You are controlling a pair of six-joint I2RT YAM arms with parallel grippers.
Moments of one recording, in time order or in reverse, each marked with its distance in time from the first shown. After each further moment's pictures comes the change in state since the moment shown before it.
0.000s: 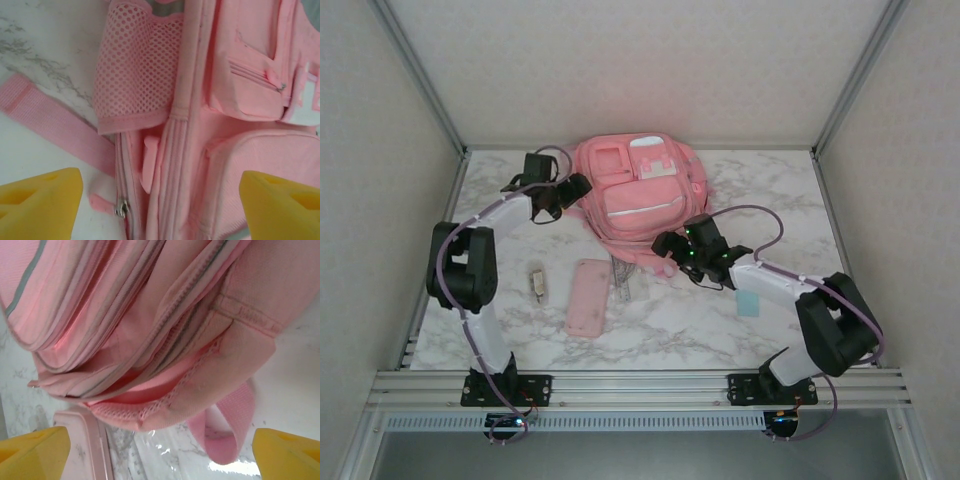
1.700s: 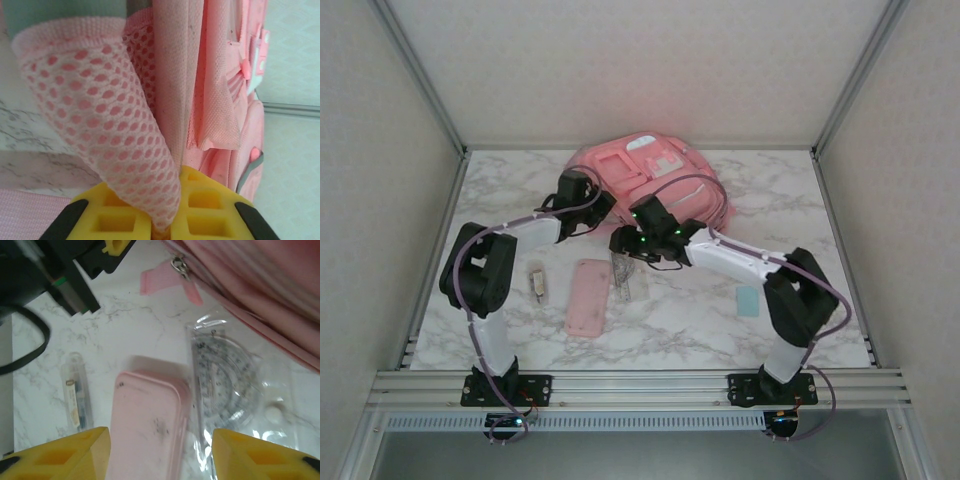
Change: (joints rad) left arm -0.216 -0.024 -0.169 0.351 -0.045 -0.411; right arm 0.204 0.262 0.467 -0.237 -0.011 -0.153
